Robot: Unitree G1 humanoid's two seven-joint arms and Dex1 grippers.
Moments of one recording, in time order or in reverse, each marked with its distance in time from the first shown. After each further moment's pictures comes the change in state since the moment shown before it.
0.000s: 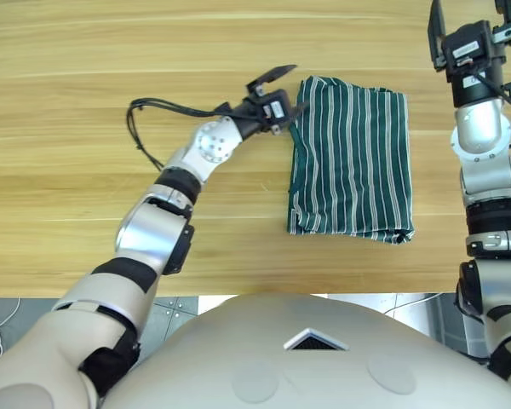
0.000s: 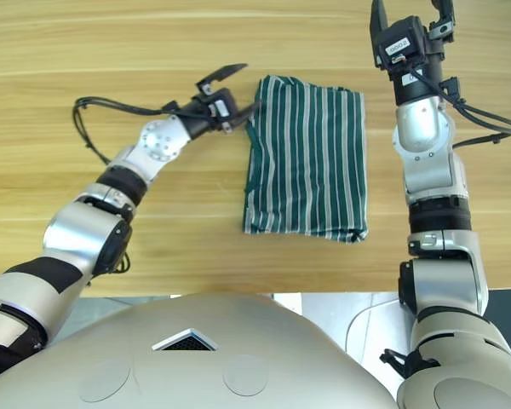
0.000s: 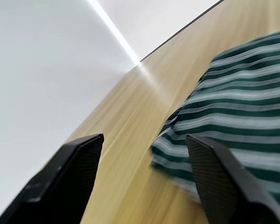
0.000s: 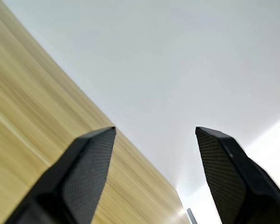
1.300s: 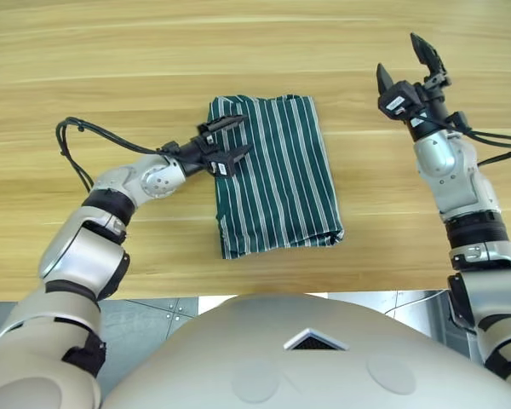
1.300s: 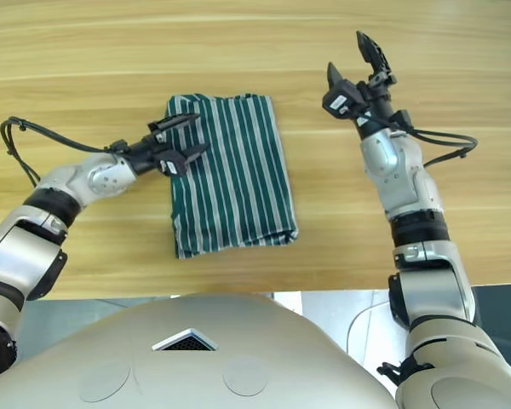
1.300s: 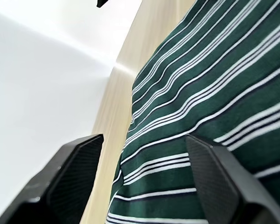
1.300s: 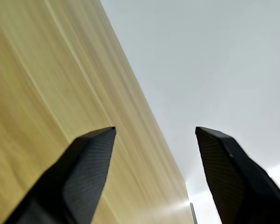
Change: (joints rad) left arm 0.159 0.466 -0.328 -0.162 0.221 -0.207 0.360; right arm 0.077 0.035 0.096 0.001 -0.247 0.052 0.058
